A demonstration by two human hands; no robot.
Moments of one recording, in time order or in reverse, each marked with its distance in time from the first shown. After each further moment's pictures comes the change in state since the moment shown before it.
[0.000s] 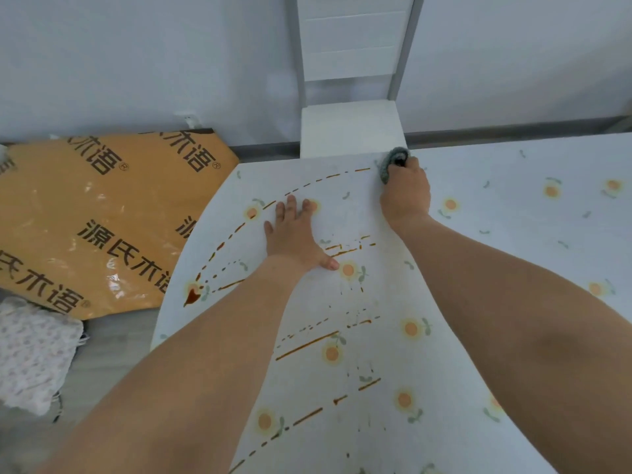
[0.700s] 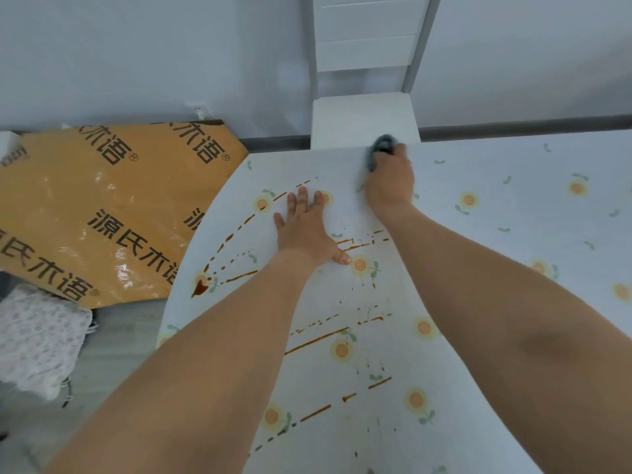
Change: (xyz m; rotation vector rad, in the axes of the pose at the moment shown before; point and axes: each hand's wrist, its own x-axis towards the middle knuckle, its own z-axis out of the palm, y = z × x) left_hand 0.002 -0.002 0.005 -0.021 0.026 0.002; right_hand 0.000 -0.041 0.027 0.172 -0.018 -0.064
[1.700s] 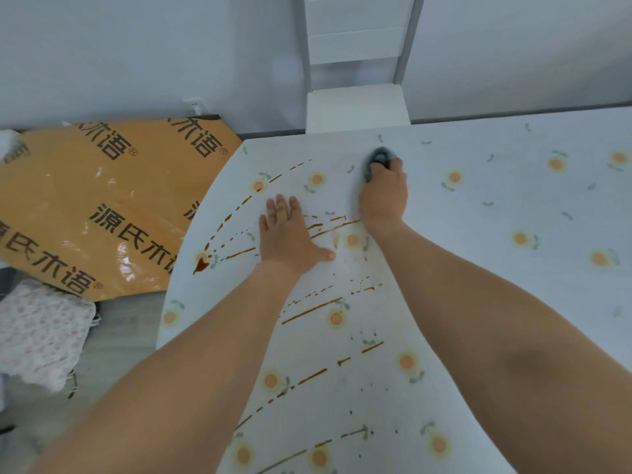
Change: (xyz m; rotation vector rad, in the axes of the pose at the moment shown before) left_hand -0.058 -0.022 0.017 0.101 0.067 -0.048; right_hand -0.075 0.007 -0.011 0.018 0.018 0.092
